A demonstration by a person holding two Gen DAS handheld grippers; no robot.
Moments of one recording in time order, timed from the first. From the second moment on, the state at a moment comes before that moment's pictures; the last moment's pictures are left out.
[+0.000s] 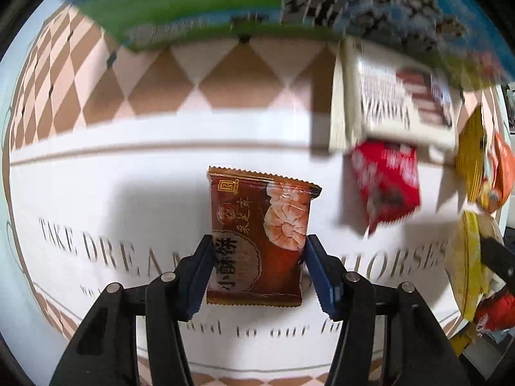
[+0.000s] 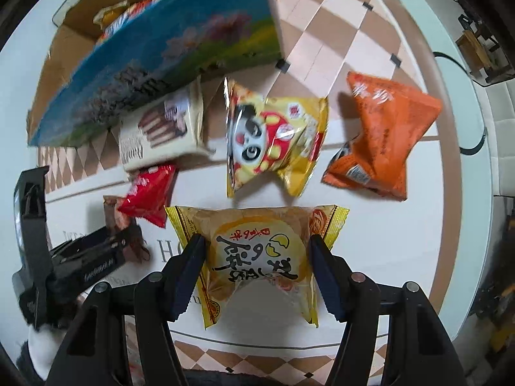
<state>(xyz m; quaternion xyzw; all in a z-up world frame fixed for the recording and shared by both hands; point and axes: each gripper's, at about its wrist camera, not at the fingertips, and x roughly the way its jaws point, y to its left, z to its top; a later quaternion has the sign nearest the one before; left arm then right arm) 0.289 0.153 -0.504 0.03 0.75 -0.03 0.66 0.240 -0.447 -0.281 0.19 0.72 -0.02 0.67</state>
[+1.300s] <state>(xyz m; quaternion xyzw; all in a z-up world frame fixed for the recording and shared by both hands) 0.296 0.152 -0.337 -0.03 0.67 -0.10 0.74 0.268 -0.411 -0.168 0.22 0.62 0.03 0.75</state>
